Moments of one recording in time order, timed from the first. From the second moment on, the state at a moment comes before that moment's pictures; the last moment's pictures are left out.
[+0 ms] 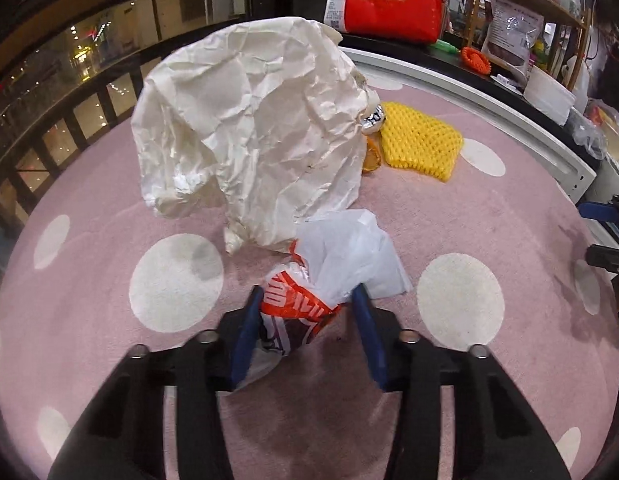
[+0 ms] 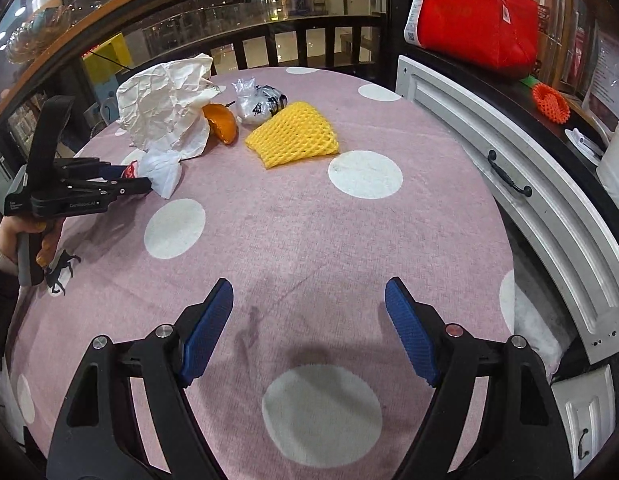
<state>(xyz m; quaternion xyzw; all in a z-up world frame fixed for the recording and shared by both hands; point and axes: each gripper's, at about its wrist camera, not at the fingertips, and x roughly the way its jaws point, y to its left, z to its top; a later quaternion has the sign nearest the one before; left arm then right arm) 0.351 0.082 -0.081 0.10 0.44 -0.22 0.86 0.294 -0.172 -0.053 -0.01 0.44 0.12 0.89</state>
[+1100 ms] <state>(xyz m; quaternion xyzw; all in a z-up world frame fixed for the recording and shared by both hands) 0.256 0.059 -0.051 0.03 0.39 -0.17 0.91 0.410 -0.129 -0.060 -0.02 0.44 0.15 0.88</state>
